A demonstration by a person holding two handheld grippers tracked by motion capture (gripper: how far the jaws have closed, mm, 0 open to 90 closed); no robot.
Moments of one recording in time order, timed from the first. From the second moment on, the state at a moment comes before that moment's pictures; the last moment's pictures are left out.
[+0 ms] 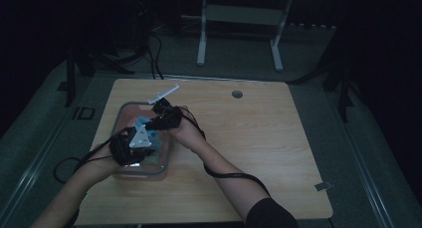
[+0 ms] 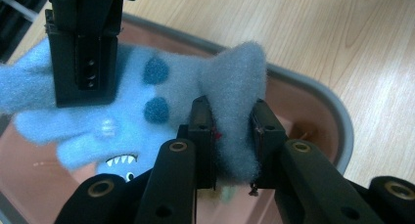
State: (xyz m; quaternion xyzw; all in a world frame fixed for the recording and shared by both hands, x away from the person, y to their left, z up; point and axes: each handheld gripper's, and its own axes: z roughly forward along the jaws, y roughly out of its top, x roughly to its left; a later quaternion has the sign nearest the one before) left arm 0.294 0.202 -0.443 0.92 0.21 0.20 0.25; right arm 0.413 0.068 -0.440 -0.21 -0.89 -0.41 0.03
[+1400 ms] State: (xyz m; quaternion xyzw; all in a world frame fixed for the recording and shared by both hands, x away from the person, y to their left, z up) left arm 0.314 0.209 -0.490 0.93 0.25 0.13 0.24; right arm 0.424 0.065 -0.476 -0.24 -0.90 -0.38 0.02
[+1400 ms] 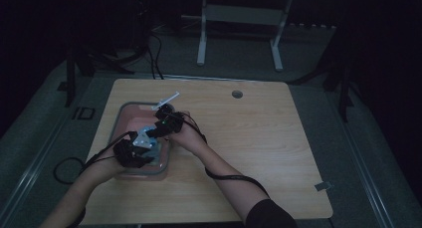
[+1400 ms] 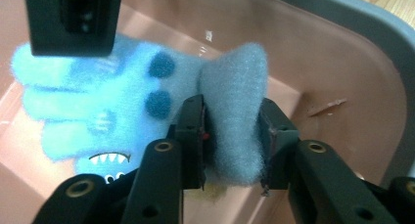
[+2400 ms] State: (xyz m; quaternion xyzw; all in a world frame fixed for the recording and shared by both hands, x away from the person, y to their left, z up) left arm 0.298 0.192 -0.452 0.87 0.31 0.14 0.35; right arm 0.400 -0.011 -0.451 -0.18 -0.89 -0.42 0.02
